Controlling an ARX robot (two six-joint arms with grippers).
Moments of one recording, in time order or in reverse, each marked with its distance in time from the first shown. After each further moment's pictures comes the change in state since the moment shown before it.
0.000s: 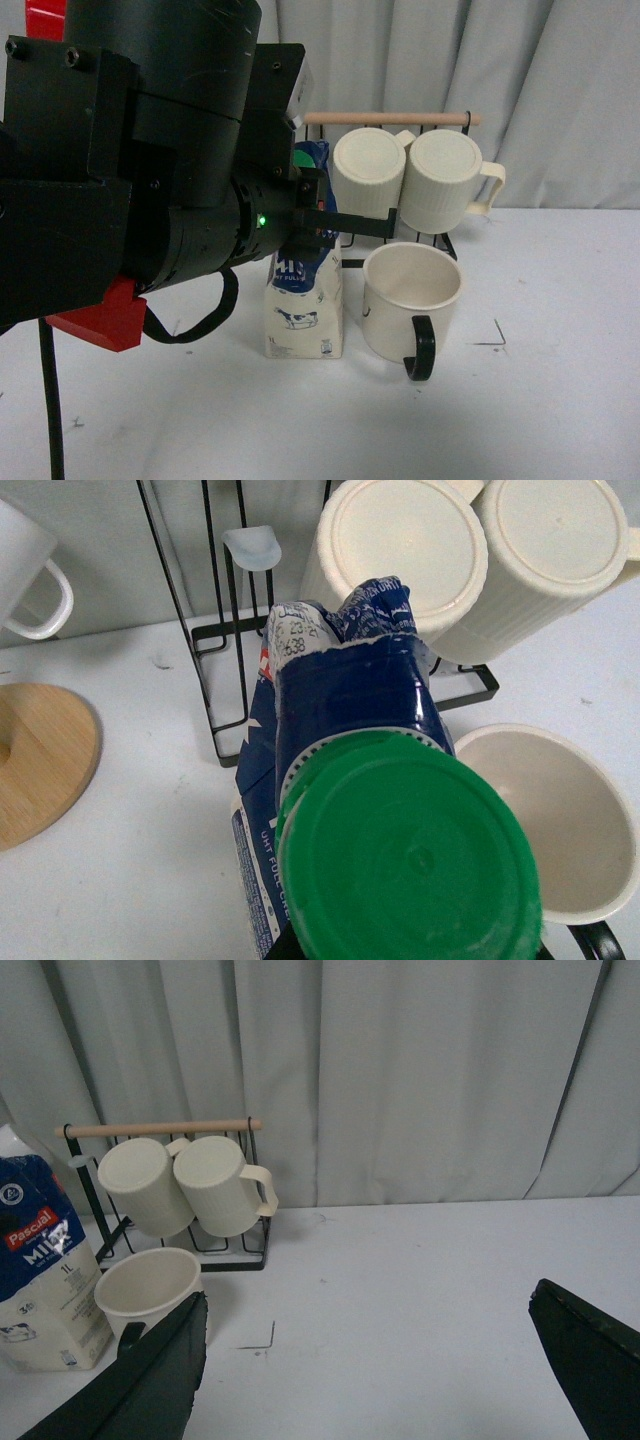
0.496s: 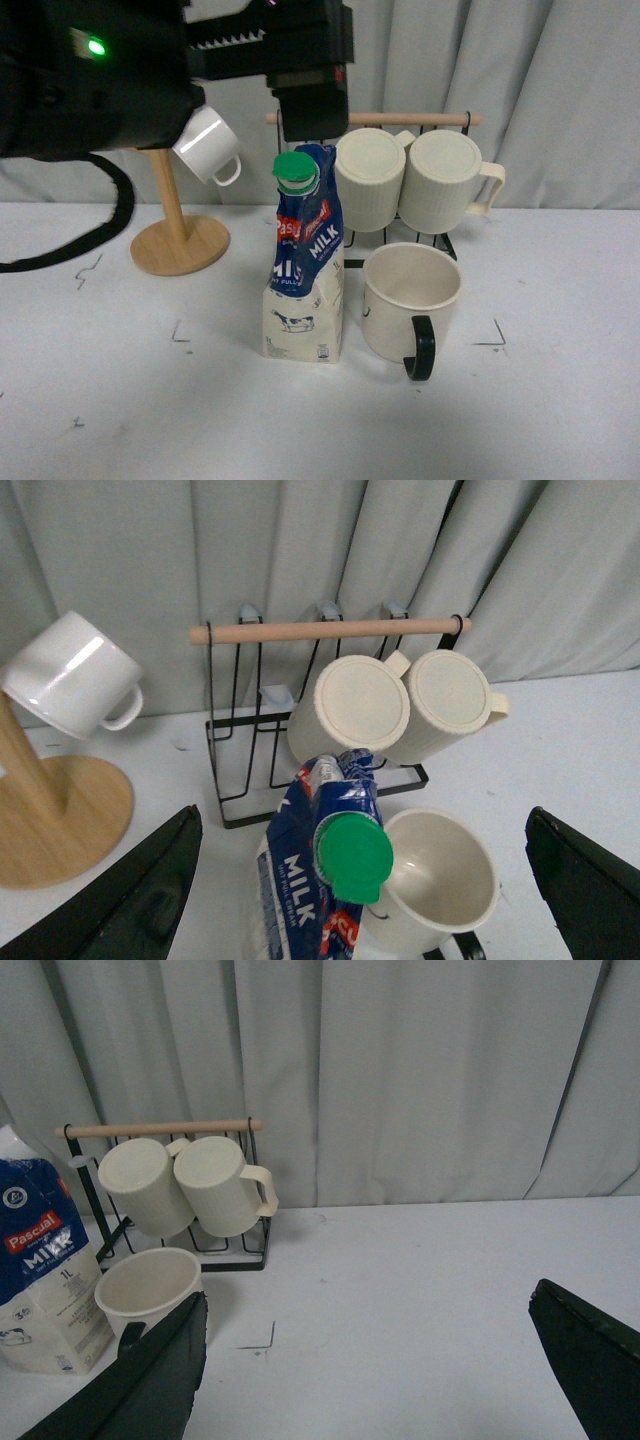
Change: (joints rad) left arm 0.034 -0.390 -0.145 -0.064 0.053 -0.065; right arm 0.000 0.000 0.000 0.000 0.000 0.000
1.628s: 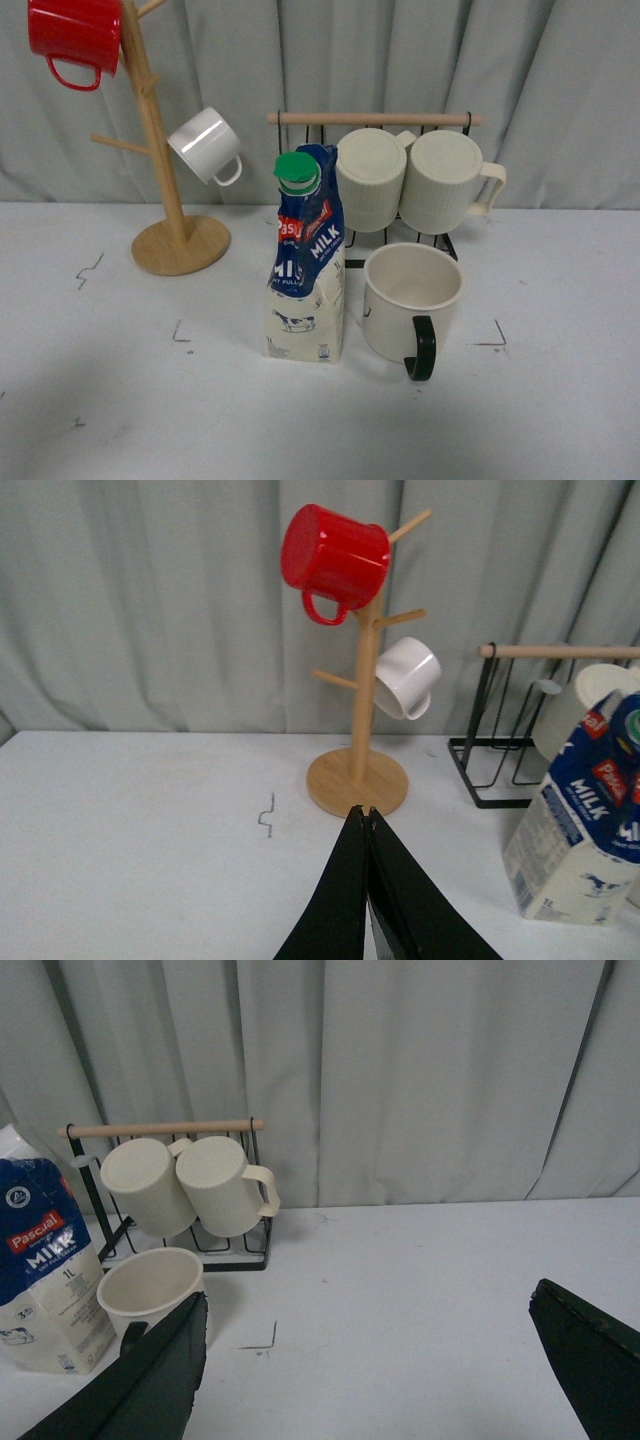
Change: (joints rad) left arm 0.478 -0.910 -0.689 0.011 0.117 0.187; right arm 0.000 0.000 0.000 0.000 0.000 0.000
